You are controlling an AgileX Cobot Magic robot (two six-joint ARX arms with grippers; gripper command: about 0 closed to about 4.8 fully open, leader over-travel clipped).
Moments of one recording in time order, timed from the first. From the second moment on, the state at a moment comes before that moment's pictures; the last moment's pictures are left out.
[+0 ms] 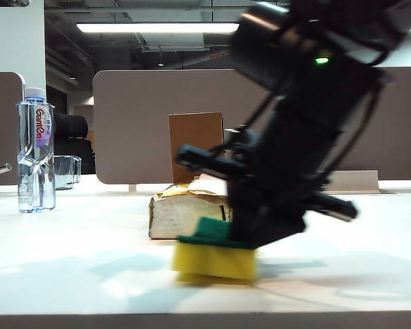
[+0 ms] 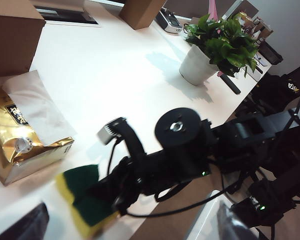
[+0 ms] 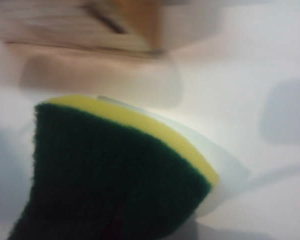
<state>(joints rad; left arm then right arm) -0.08 0.67 0.72 -0.42 0.98 -0.22 0.83 1.63 0.80 -0.12 0.03 0.70</state>
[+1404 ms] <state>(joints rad) -0.08 0.67 0.72 -0.42 0.98 -0.22 0.87 1.62 0.96 -0.19 0.02 0.69</state>
